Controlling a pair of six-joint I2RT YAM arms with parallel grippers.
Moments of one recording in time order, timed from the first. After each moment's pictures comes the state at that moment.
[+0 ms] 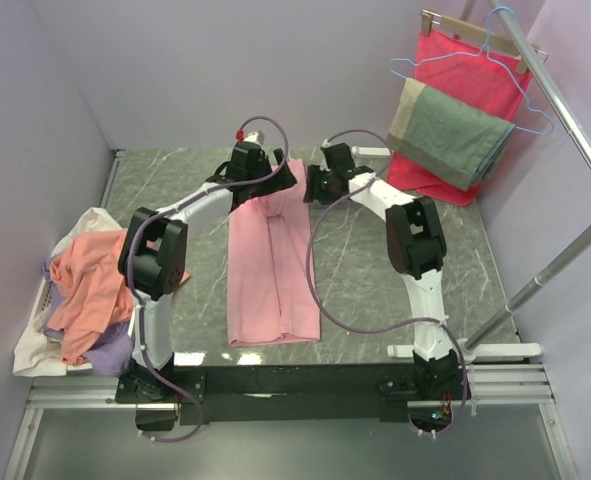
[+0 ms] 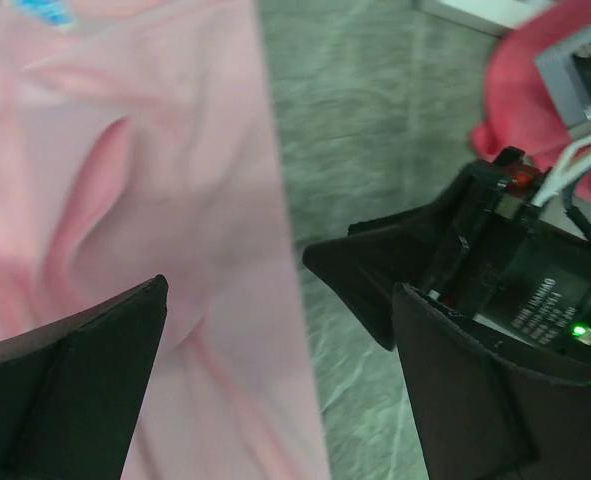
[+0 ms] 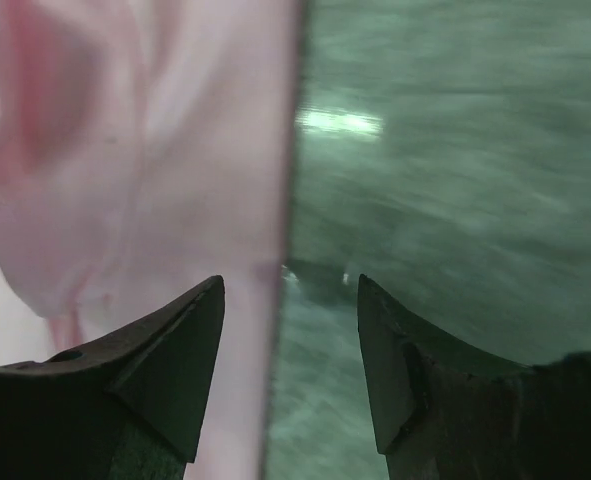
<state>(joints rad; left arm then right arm) -0.42 2.02 1.53 -0.06 0.07 -0.62 0.38 2.31 1.84 -0.37 -0.14 0.37</state>
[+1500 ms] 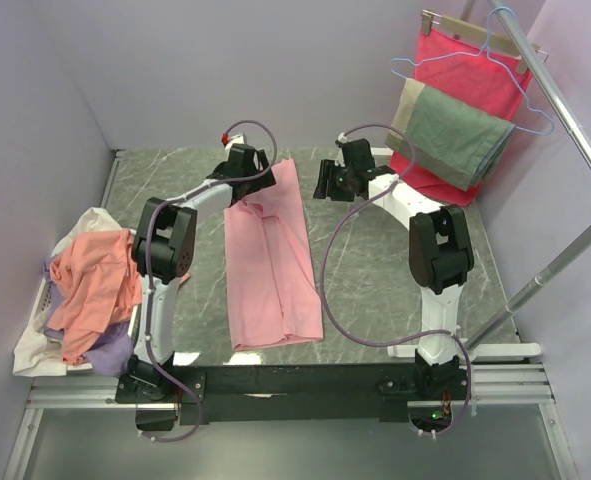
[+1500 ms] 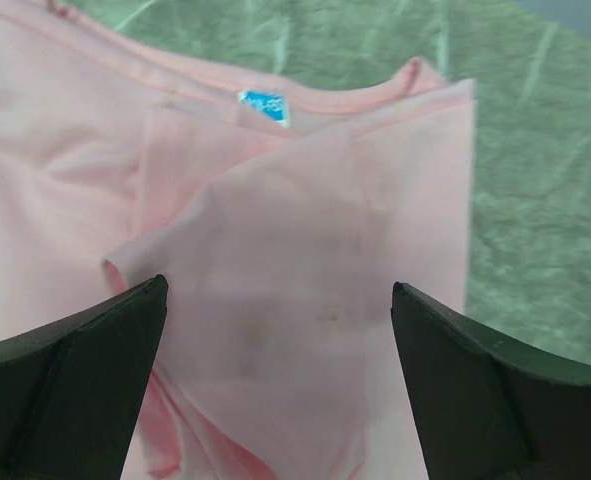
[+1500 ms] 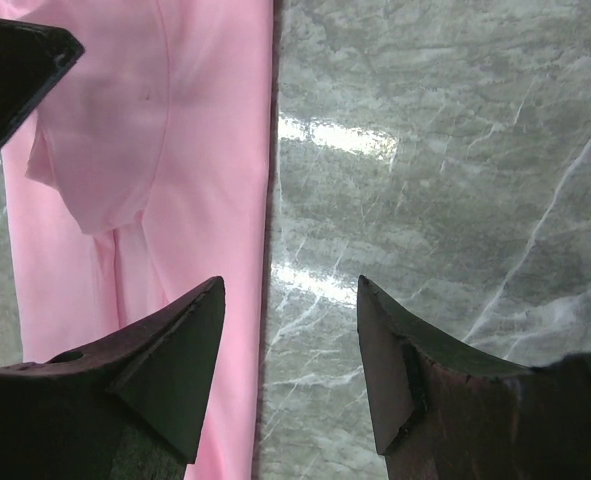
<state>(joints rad) -0.36 2.21 1.66 -0.05 -0.16 -0.58 0.34 2.06 1.62 -0.34 -0.19 0.37</state>
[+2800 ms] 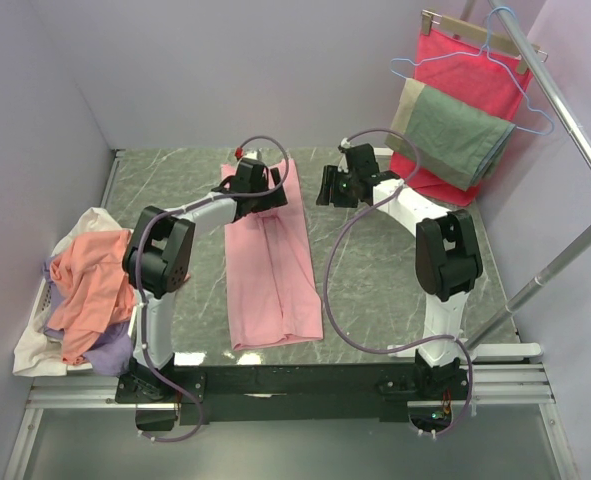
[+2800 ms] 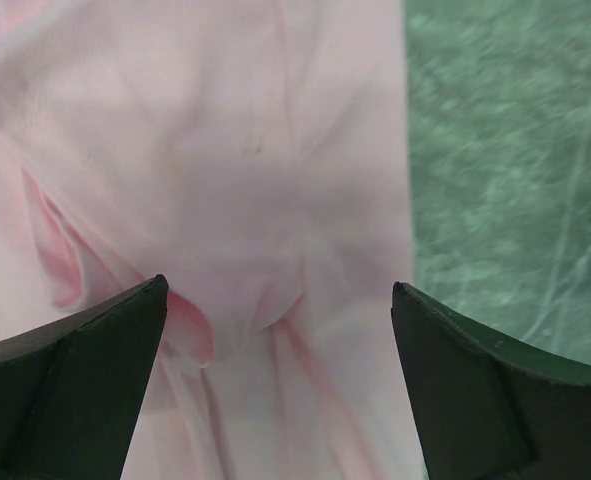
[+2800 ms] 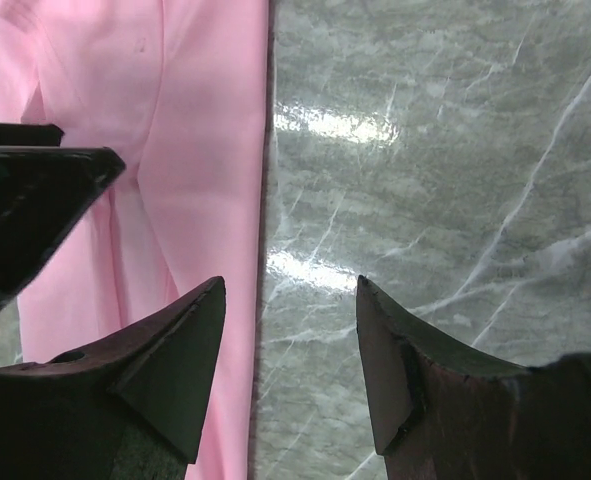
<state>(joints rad) -0.44 2.06 1.46 -0.07 -0.08 -0.58 0.34 1.98 1.52 -0.34 -0.19 0.37</state>
